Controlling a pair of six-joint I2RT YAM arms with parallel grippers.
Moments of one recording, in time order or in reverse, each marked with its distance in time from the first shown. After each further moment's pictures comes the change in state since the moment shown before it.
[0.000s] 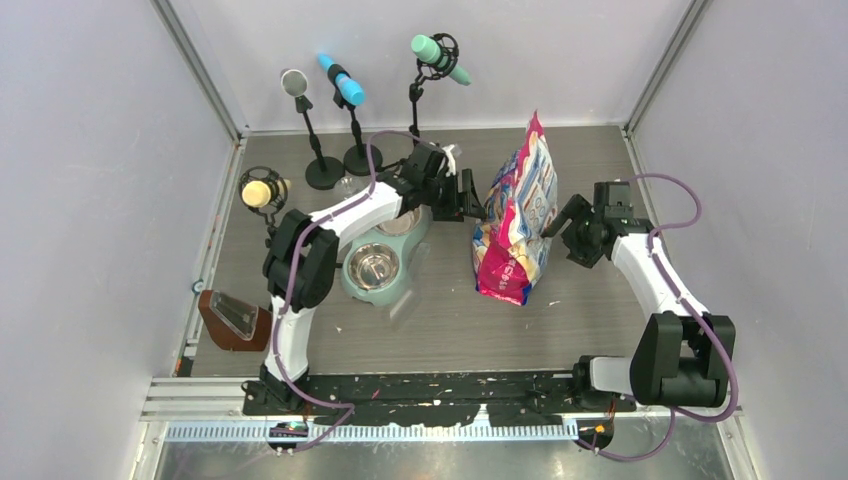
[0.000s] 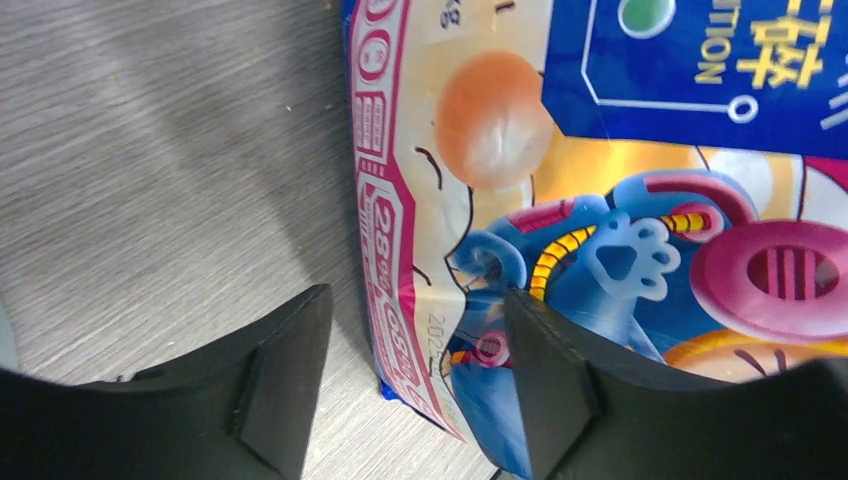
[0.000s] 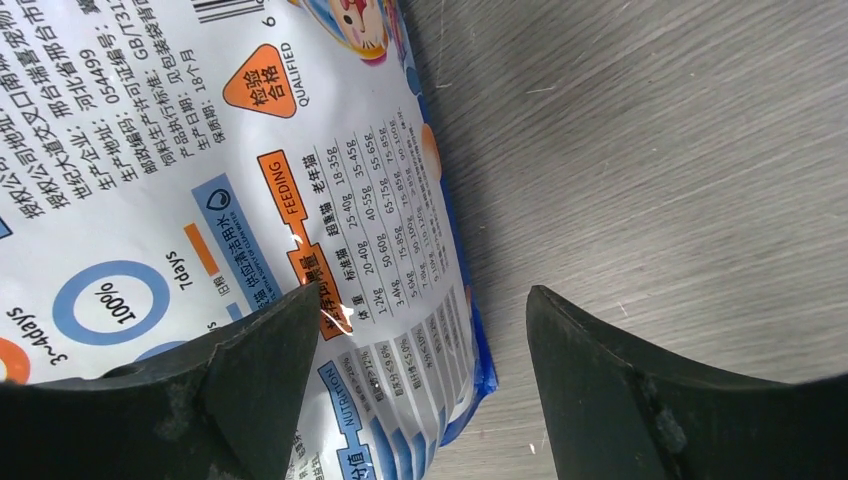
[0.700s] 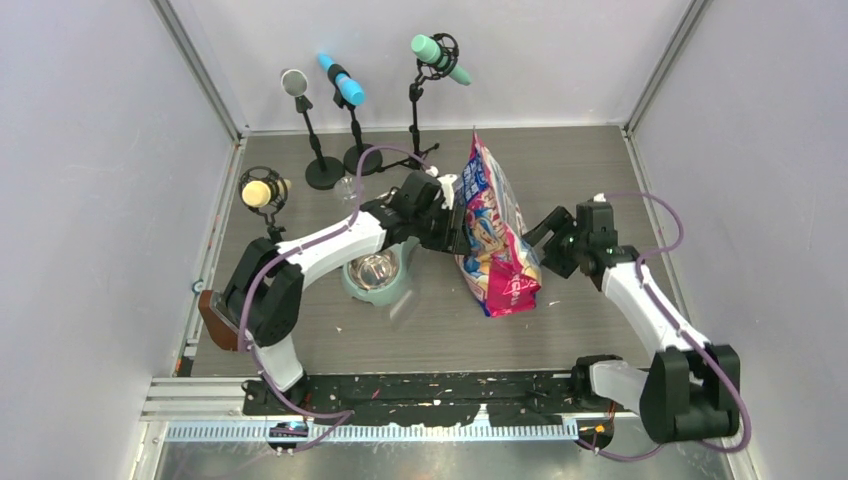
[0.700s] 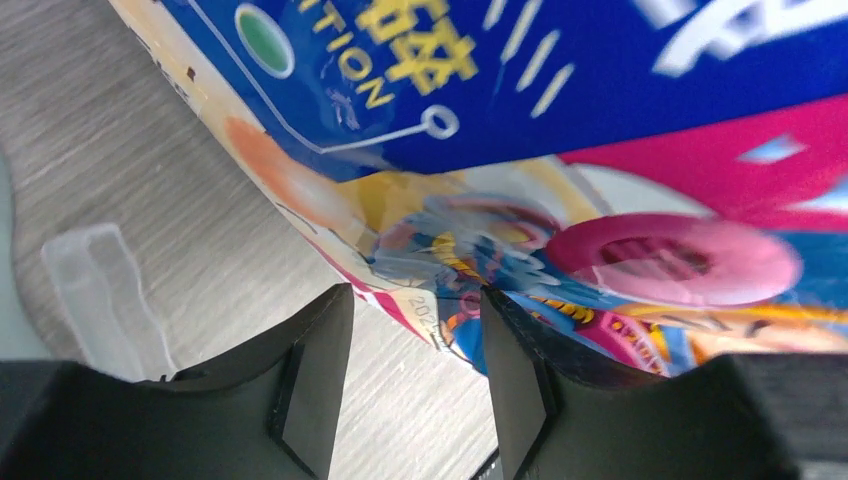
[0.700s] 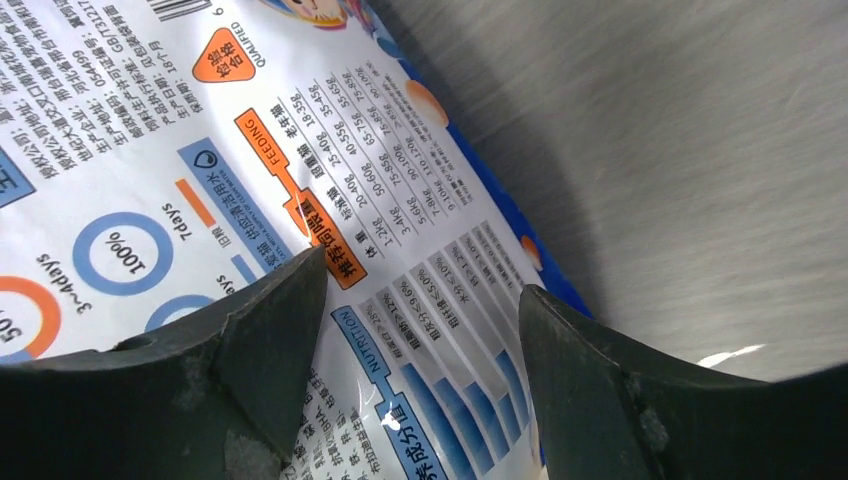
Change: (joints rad) left arm -0.100 -0.286 -0.344 0.051 -0.068 0.188; right arm 0.104 -0.104 -0.156 0.179 -0.077 0.090
